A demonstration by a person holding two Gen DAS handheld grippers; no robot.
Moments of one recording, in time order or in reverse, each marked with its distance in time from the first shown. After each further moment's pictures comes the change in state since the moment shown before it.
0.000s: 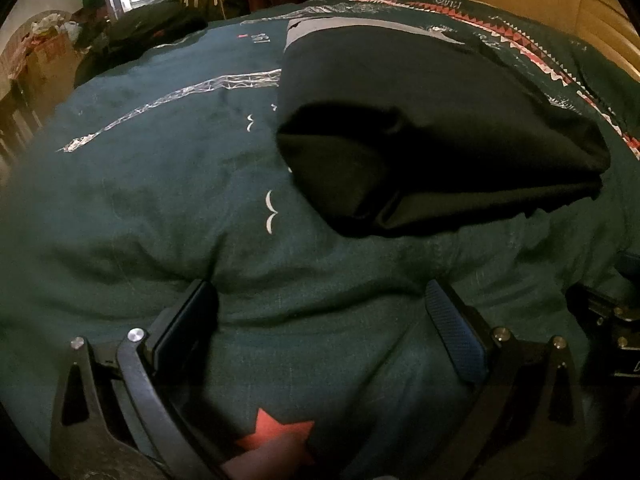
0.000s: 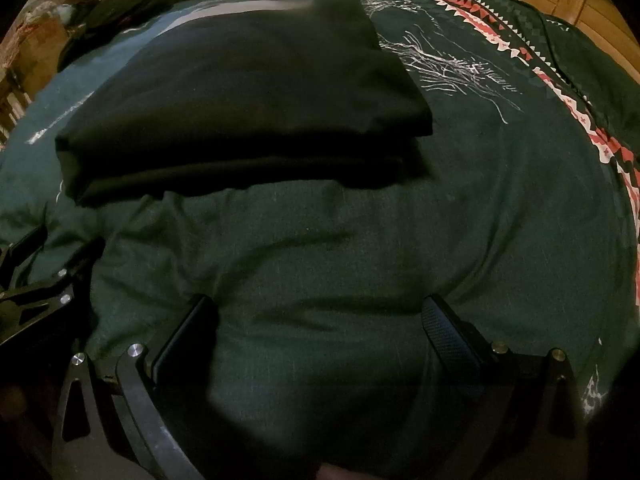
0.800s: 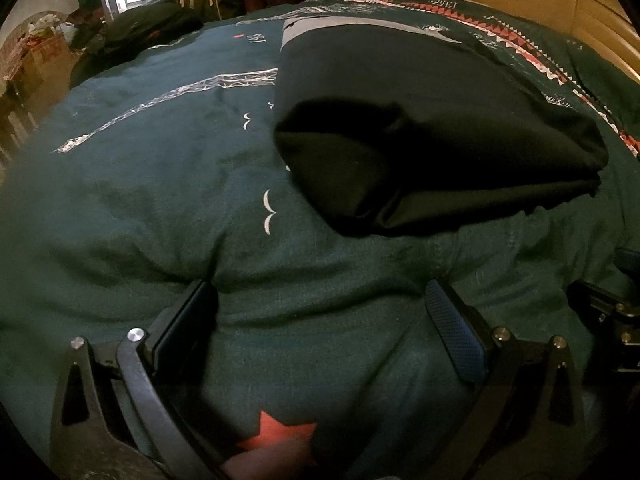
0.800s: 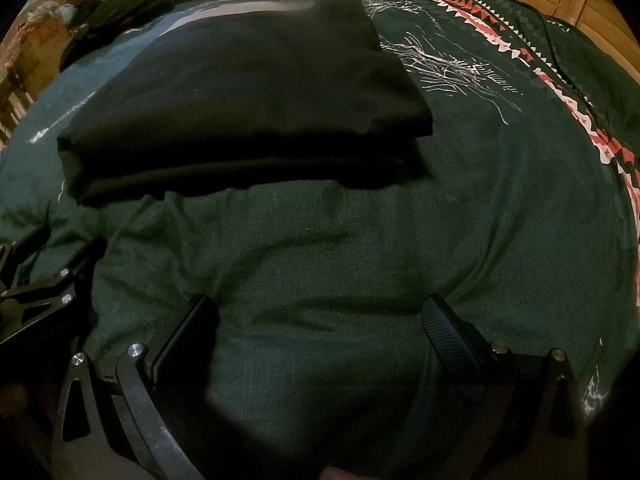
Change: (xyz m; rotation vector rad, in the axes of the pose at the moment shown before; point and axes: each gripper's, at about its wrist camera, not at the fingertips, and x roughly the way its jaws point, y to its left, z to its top) left arm 0.003 0.000 -0.002 0.008 -0.004 -0.014; right arm 0.000 0.000 -0.001 -0.001 -0.004 0.000
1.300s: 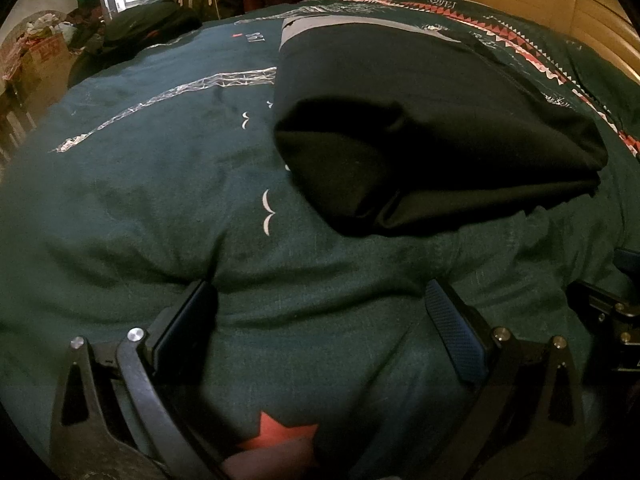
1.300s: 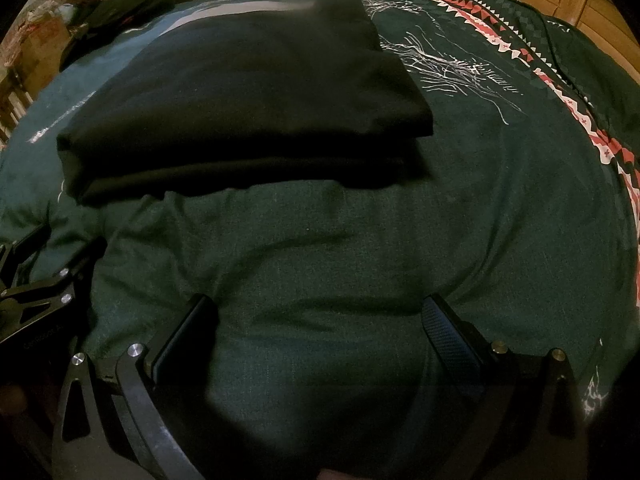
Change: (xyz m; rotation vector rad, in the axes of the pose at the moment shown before) left arm 0.000 0.000 -0.001 0.001 0.003 -0.004; right arm 0.000 0.000 0.000 0.000 0.000 0.001
